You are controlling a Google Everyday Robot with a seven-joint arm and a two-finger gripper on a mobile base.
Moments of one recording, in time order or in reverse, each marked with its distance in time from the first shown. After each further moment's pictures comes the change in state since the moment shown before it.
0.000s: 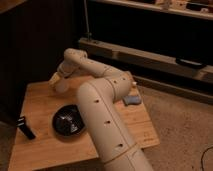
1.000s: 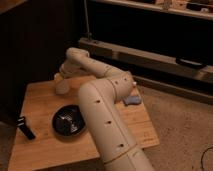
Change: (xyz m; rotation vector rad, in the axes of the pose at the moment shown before) arm 0.013 0.019 -0.042 -0.067 0.028 -0.036
